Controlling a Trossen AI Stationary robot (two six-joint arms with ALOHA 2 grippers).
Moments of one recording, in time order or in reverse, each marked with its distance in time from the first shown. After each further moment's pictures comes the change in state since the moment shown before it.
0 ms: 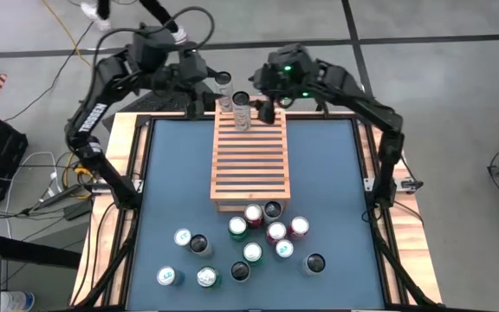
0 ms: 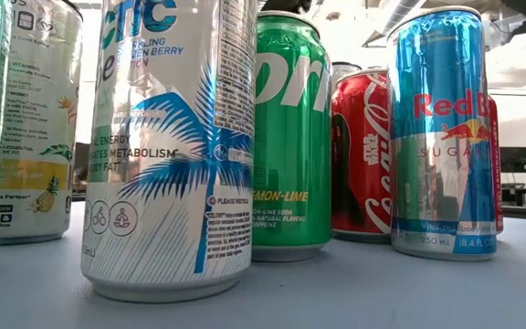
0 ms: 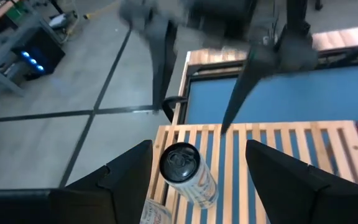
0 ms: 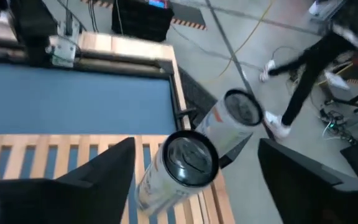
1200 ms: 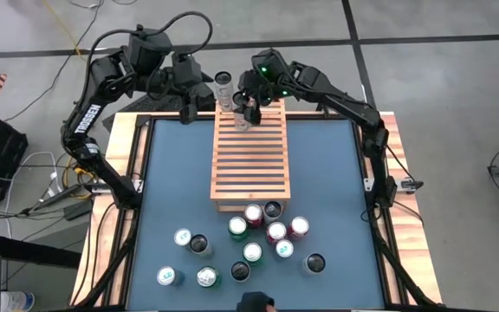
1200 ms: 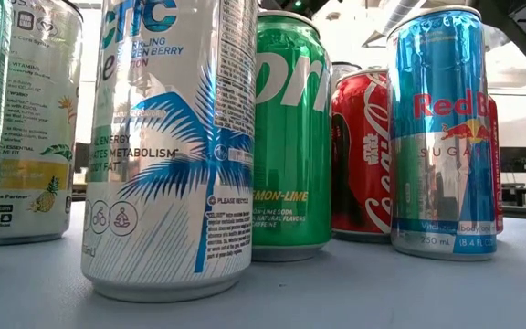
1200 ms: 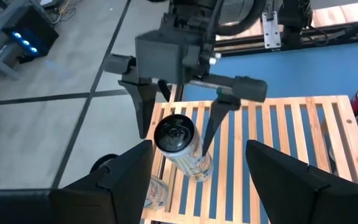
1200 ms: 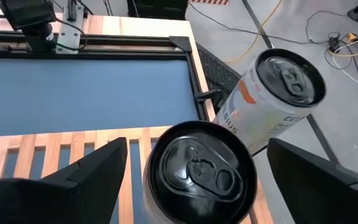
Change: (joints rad) left arm 0.001 -0.015 0.000 -0.105 -0.021 0.022; right arm -0.068 0.138 0.000 0.039 -0.130 0.073
